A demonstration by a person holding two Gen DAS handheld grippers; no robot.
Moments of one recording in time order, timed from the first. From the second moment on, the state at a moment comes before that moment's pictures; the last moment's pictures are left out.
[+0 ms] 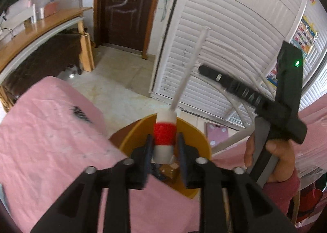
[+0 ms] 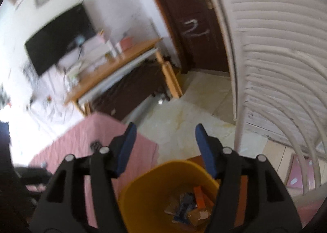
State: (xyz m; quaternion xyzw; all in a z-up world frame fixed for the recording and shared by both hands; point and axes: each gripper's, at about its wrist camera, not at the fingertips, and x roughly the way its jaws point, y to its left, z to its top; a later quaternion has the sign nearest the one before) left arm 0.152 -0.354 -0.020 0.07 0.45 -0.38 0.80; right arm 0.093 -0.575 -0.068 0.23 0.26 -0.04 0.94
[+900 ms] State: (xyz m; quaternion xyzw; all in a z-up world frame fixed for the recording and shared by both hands) left arm 0.143 -0.293 0.014 0.09 0.34 -0.27 0.90; right arm 0.099 -0.535 -0.051 0.21 0.24 0.00 0.95
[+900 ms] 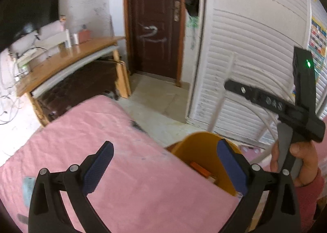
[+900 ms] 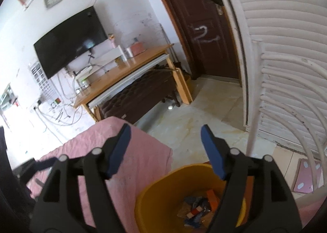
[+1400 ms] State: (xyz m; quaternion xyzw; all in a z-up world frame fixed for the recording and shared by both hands) left arm 0.155 -0.184 0.063 0.07 0.31 -0.18 0.93; right arm 0.110 -0.421 -0.041 0.13 0.28 0.10 0.95
